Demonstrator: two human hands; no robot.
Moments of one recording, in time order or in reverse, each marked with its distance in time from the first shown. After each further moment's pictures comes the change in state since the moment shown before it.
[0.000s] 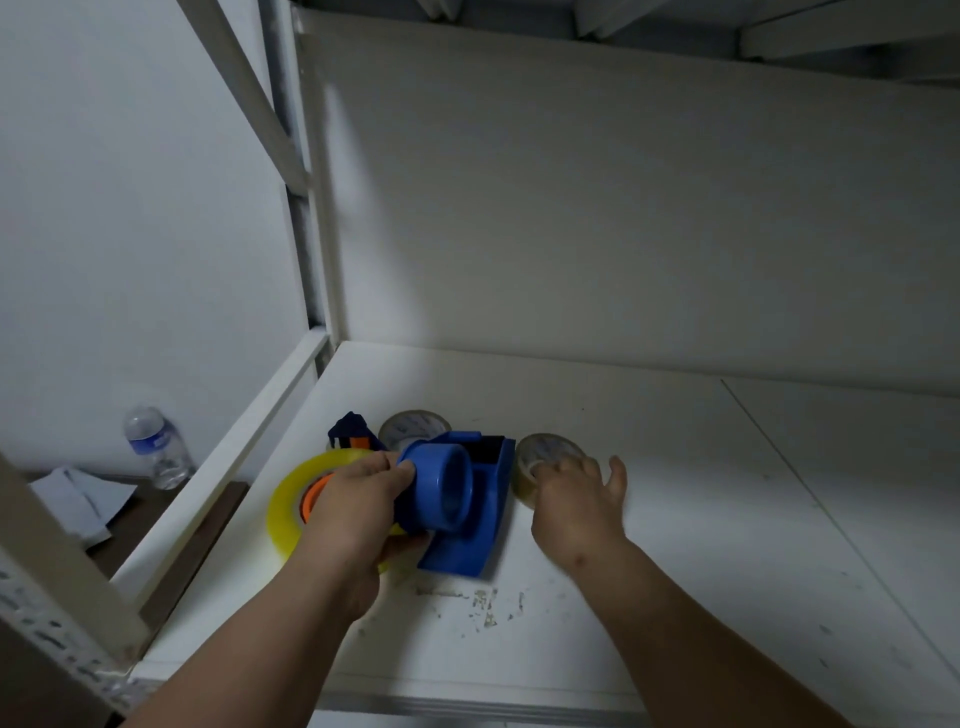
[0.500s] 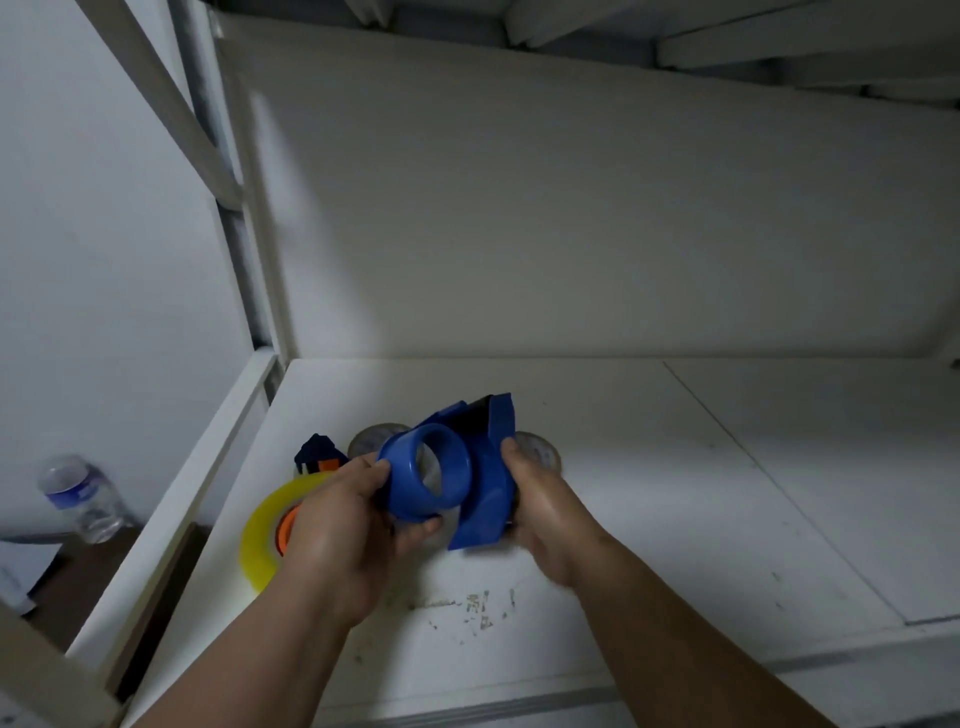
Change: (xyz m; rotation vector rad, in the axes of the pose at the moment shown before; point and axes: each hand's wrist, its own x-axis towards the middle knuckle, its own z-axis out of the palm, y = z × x) left_hand 0.018 0.000 -0.005 -0.327 -0.225 -0.075; right_hand -0.024 -0.028 -0.033 1.695 -0.258 0.303
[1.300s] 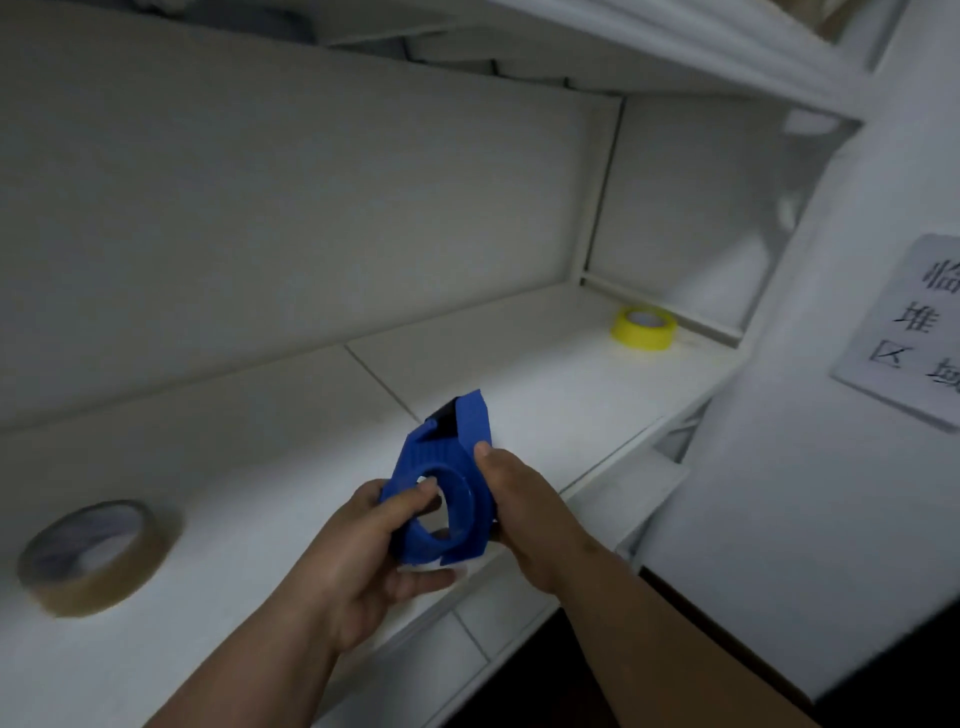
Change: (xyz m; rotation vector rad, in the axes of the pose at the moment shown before) left_hand -0.032 -0.189 0.255 0.432 -0.600 -0.356; right_hand -0.151 -0.007 -0.281 -0.075 0.507 -0.157
